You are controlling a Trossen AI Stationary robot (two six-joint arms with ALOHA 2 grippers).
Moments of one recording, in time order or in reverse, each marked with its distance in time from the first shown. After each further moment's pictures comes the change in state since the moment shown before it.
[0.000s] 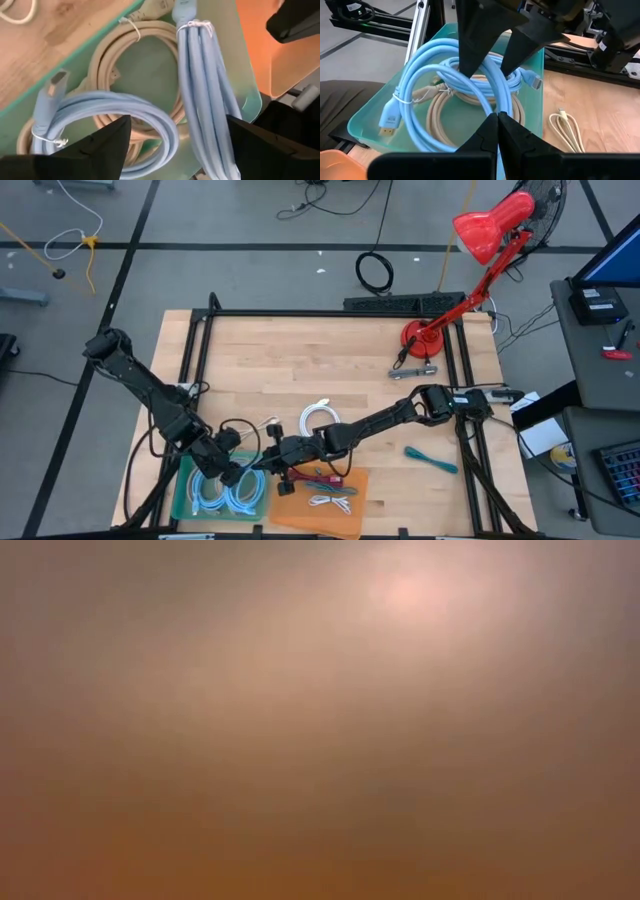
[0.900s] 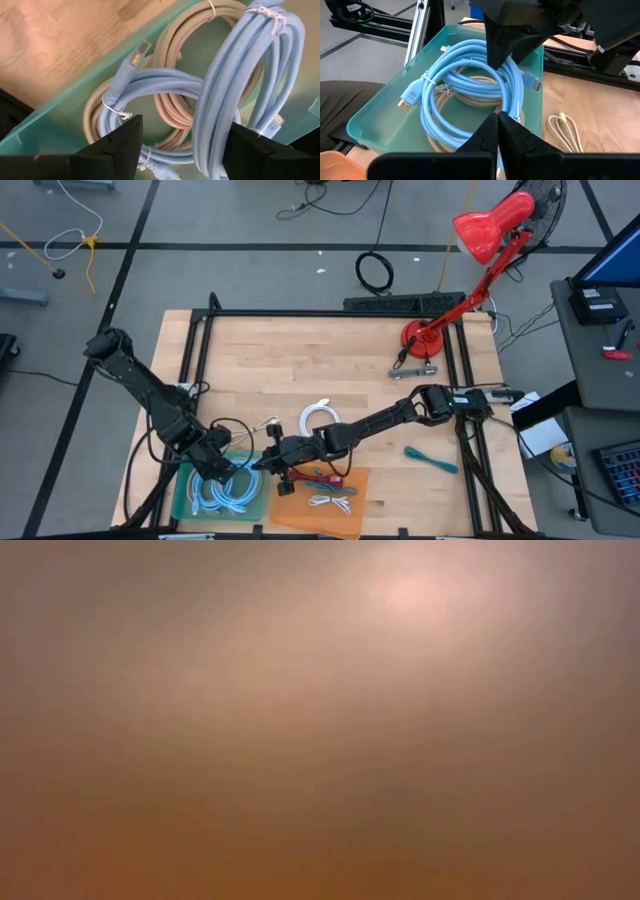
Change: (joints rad) left arm -0.039 0.005 0.000 -0.183 0.071 -0.077; right arm 0.000 0.000 0.001 0.007 0.003 -0.007
